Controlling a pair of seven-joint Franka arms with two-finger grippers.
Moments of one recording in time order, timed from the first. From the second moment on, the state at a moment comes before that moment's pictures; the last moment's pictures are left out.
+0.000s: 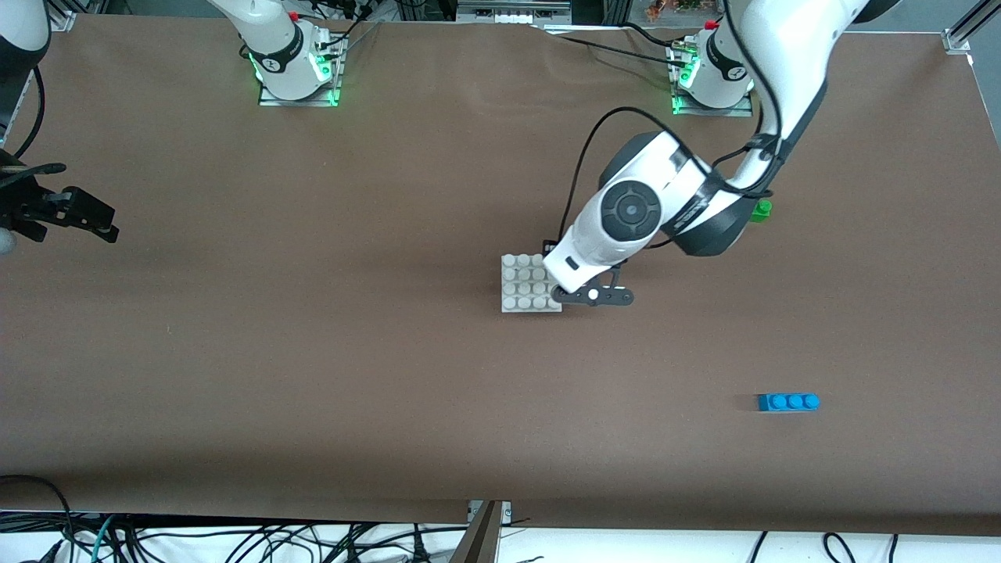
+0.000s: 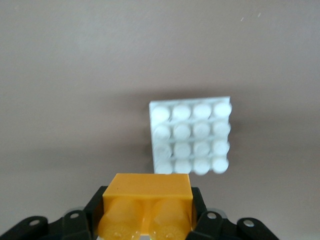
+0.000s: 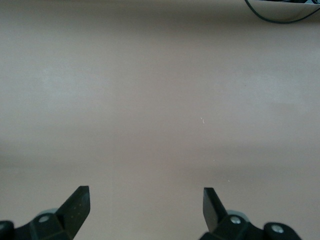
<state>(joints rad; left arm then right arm) -0.16 0.68 -0.54 -1.41 0.18 1.89 -0.66 0.08 0.11 -0.12 -1.54 -0.03 1.72 -0.05</state>
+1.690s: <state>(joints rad) -0.40 0.89 -0.42 -1.32 0.32 1.98 -0.80 0.08 0.11 -0.12 -1.54 -0.03 1.72 -0.05</state>
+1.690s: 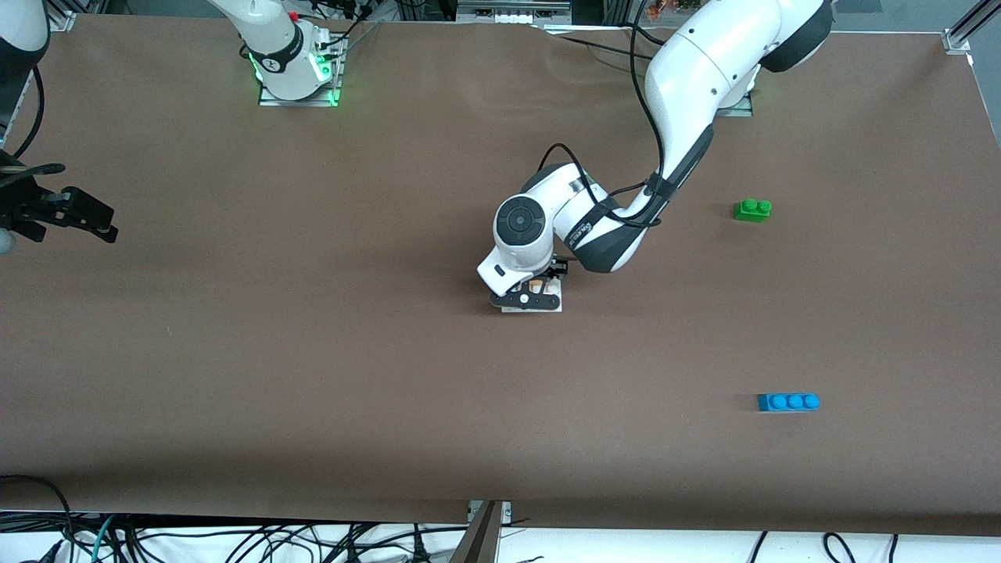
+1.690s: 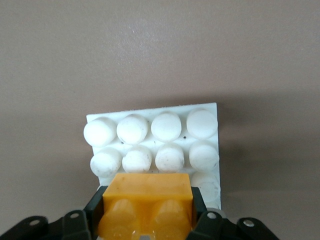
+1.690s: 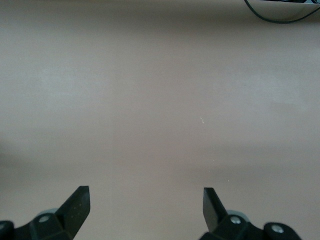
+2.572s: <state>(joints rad) -0.42 0.89 -0.42 -1.34 0.32 2.00 -0.84 0.08 0.11 -0.12 -1.54 -0.03 1.72 -0.05</state>
